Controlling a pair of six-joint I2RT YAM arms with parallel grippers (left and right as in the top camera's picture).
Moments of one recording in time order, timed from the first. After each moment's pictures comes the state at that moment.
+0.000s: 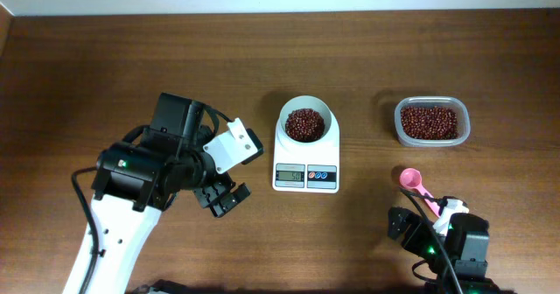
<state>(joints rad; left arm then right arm) -0.28 1.21 1.31 -1.27 0.30 0.66 -0.11 0.32 0.18 -0.74 -0.24 0.45</state>
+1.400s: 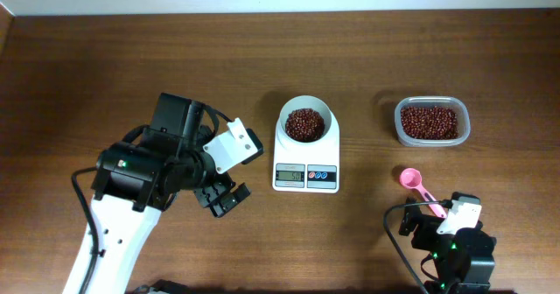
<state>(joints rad) -0.28 1.21 1.31 -1.27 0.30 0.66 -0.06 0.02 0.17 -0.72 0.01 0.17</state>
